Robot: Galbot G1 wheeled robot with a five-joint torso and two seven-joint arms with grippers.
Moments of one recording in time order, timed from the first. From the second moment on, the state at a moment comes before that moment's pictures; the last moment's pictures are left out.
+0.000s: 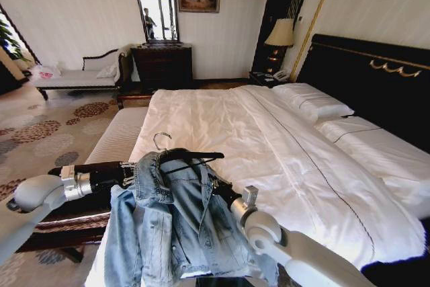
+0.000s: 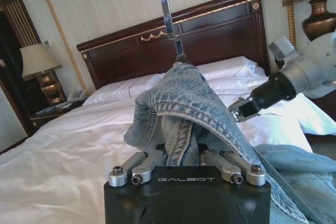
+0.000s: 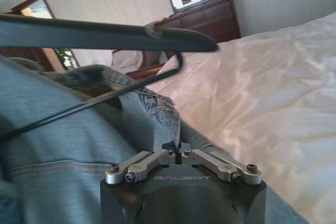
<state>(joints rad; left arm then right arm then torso) 1.48 -0.39 -0.78 -1.90 -0.82 -0.14 0.87 -0.95 0.86 -0.31 2.15 0.98 -0.13 0.57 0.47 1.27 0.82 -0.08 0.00</state>
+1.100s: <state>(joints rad) 1.61 -0.40 -0.91 -1.90 -0.83 -0.17 0.89 -0.70 0.84 -0.16 1.97 0.99 -0.12 0.58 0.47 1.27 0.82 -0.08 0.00</state>
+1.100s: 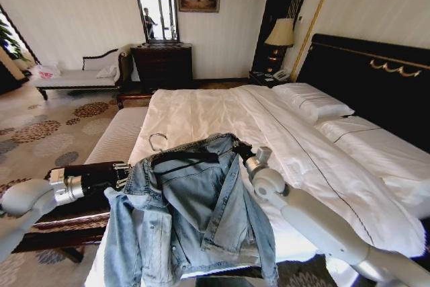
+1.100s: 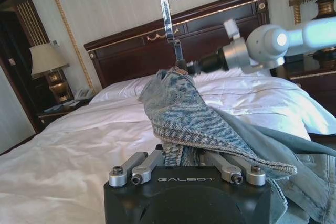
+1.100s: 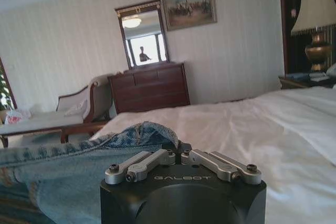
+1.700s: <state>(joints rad) 1.48 -0.39 -0.80 -1.86 -0.81 -0.14 0.86 -0.77 0.73 -0.10 2.37 1.17 -0.15 0.65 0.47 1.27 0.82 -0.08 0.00</state>
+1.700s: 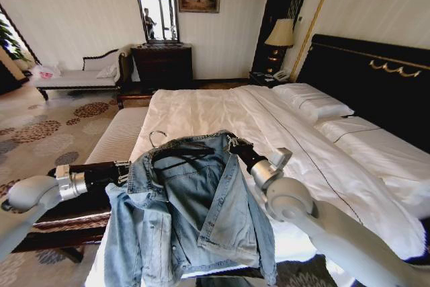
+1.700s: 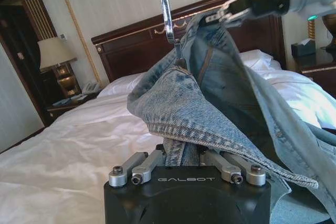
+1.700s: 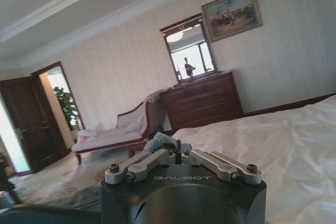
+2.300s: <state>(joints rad) 1.39 -0.37 -0.73 -1.87 -0.84 -0.09 0.81 -0.87 0.72 -0.14 2.51 1.32 -0.16 0.56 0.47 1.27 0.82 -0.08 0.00</state>
